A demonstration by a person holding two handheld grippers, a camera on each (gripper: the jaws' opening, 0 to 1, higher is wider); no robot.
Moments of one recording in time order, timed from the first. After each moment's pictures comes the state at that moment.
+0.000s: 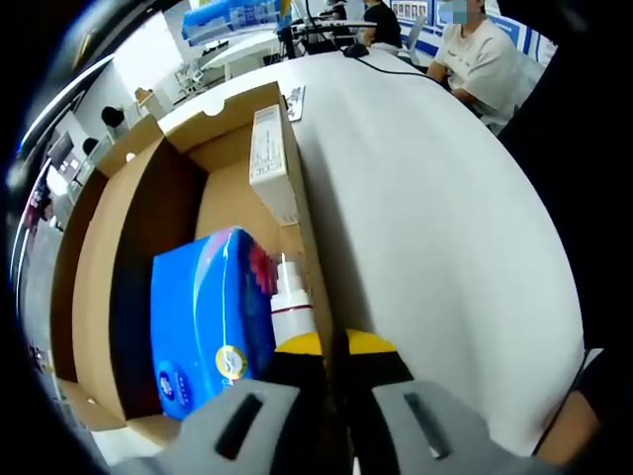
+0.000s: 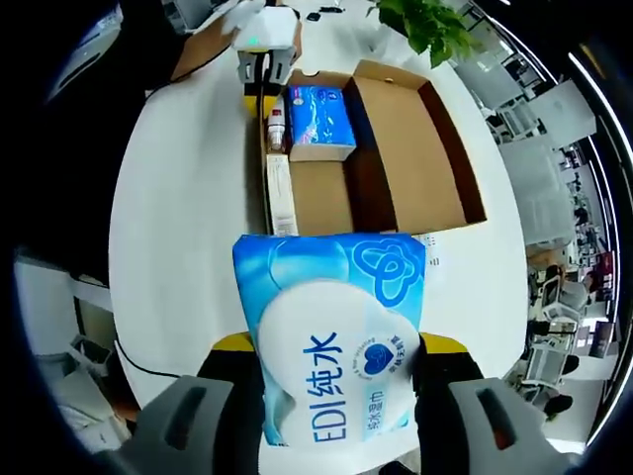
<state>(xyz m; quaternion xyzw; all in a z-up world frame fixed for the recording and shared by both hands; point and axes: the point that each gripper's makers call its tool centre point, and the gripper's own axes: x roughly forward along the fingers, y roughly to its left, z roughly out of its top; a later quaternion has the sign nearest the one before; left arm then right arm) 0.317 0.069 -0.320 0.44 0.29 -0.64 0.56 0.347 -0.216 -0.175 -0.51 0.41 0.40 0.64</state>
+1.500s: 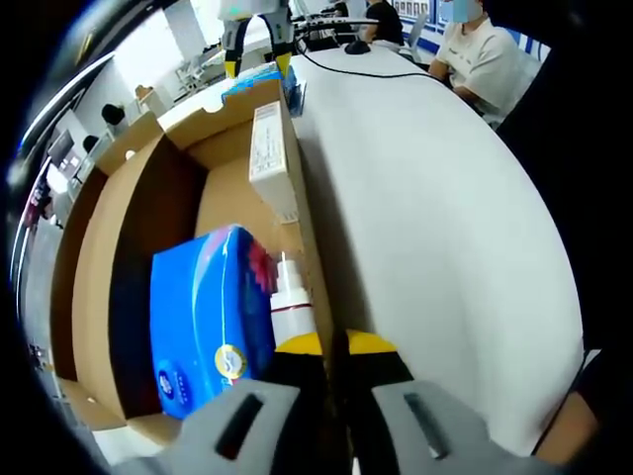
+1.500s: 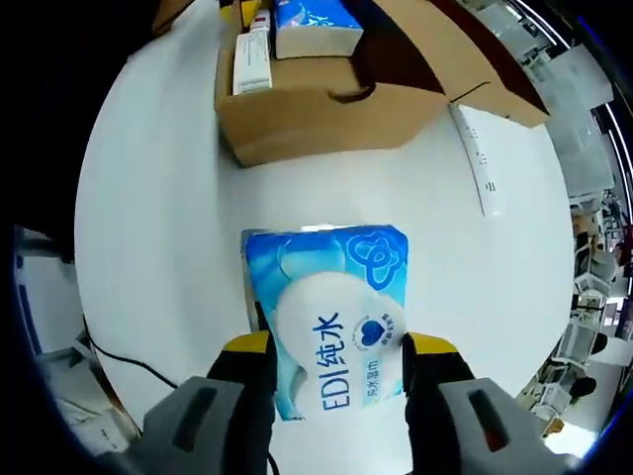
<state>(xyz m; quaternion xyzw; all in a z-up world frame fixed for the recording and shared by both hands) 0.318 0.070 -0.319 0.44 0.30 -0.64 0.55 0.364 -0.283 -0.299 -0.49 0.49 0.40 0.60</state>
